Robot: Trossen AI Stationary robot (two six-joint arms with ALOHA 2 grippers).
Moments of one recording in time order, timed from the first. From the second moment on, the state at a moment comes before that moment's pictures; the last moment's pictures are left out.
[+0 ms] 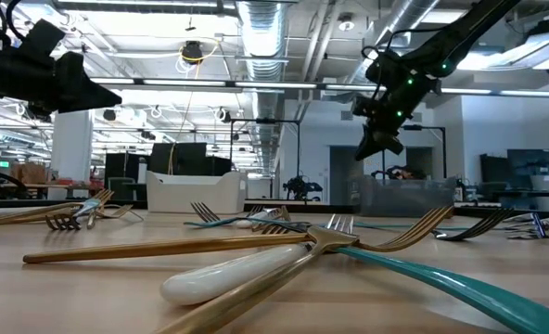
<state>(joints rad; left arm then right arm) -0.36 0.01 0.02 -0.01 -1.22 0.04 -0.81 1.52 0.97 -0.15 -0.01 -0.86</state>
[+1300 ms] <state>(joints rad) -0.36 0.12 0.01 0.08 -0.82 -0.26 -0.12 1.48 0.97 -0.39 0.00 0.20</state>
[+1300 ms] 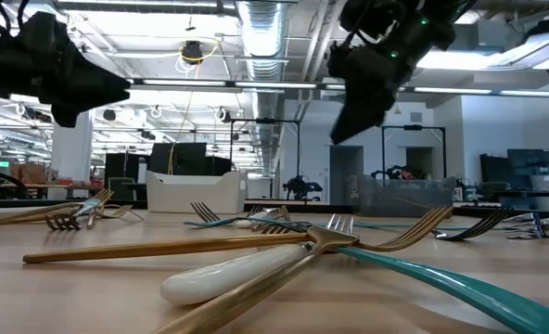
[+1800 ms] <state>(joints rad) -0.37 0.37 0.01 0.17 -0.80 -0.36 0.14 1.48 0.97 -1.14 0.08 0.20</state>
